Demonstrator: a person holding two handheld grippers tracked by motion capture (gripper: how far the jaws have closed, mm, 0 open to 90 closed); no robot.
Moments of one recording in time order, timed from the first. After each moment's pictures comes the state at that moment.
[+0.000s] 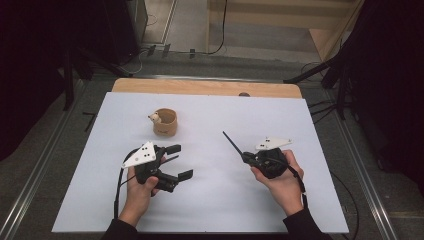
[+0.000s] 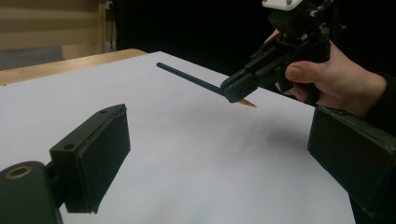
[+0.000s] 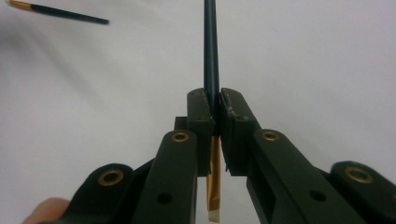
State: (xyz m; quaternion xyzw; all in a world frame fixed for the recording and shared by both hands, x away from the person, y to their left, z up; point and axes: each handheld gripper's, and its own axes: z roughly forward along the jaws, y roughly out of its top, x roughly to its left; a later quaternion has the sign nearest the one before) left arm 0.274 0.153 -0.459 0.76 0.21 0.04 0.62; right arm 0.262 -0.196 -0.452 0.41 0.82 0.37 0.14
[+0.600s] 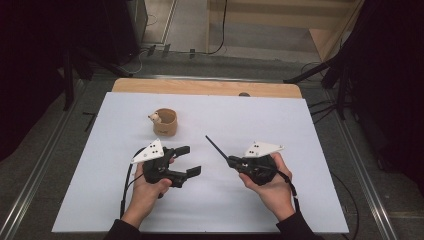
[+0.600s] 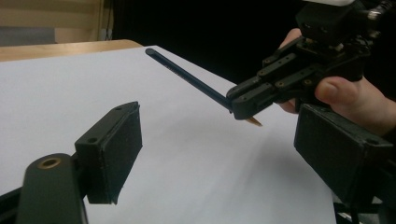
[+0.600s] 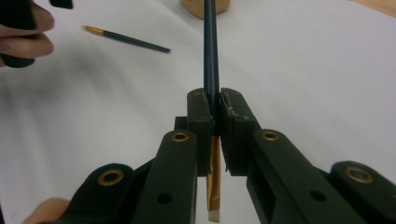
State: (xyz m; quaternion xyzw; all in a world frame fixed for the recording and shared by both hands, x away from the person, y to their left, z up) left arm 0.276 0.135 -0.459 0.75 0.25 0.01 0.62; right arm 0.247 -0.166 -0.443 0.36 0.82 0.42 0.13
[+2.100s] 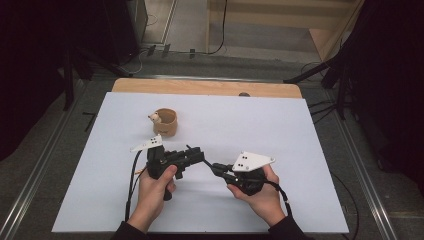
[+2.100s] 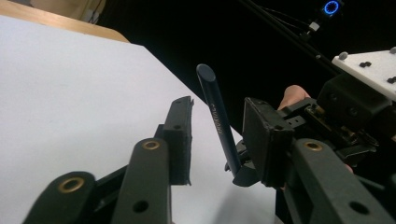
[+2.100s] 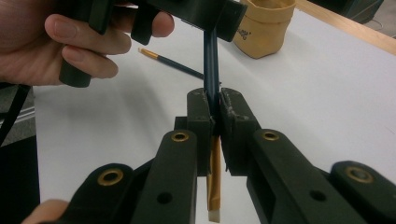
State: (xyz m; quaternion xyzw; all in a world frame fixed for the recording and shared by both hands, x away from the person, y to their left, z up) left arm 0.286 0.129 -0.460 0.68 0.34 -0.11 0.65; right arm 0.228 -0.138 -0.445 0.27 0.82 0.48 0.14
